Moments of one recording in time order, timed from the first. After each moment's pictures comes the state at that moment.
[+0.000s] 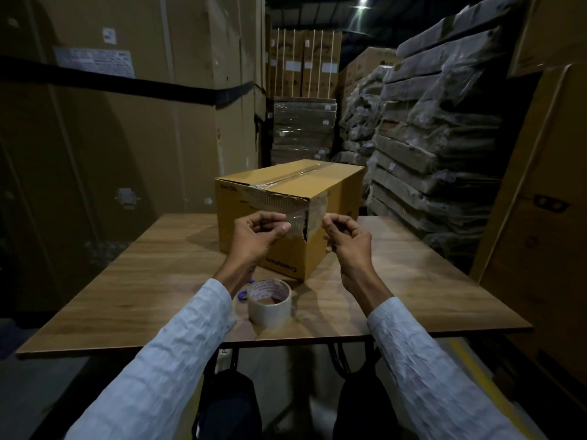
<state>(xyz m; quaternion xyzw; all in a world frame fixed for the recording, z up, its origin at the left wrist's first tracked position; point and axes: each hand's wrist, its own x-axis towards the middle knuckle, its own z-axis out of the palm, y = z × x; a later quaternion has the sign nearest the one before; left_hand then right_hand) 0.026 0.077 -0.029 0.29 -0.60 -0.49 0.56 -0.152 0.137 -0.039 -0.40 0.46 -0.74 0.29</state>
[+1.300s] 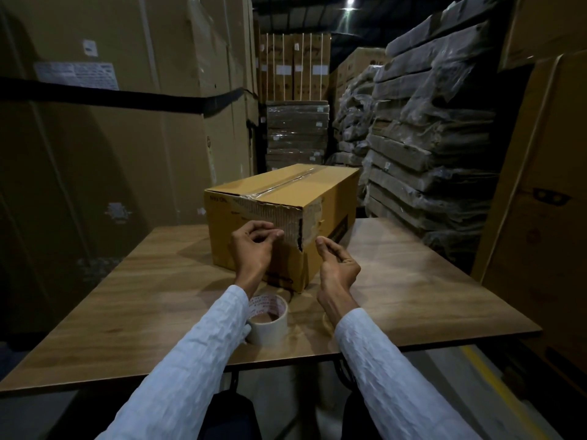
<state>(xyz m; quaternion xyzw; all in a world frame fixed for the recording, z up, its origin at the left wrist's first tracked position) -0.011 0.034 -0.049 0.37 -0.58 -0.37 0.62 -0.139 0.091 -0.075 -0.15 0.48 -0.82 0.27</state>
